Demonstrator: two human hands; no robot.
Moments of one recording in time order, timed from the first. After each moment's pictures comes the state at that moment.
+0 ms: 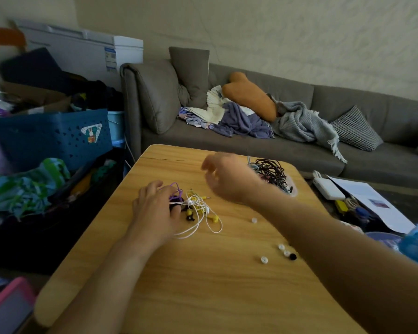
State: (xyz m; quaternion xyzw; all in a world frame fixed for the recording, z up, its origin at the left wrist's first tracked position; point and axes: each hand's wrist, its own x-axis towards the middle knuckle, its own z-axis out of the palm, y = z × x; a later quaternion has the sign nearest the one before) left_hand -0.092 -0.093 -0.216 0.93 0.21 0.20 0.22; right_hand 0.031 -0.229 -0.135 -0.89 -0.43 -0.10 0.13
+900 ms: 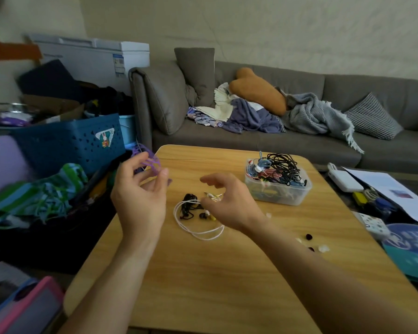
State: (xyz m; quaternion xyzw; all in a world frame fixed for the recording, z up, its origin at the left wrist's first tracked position) left_hand -0.119 -0.092 -0.178 0.64 0.18 0.54 0.51; right_hand -0.022 -0.231 -0.178 -0.86 -0.34 0.01 0.39
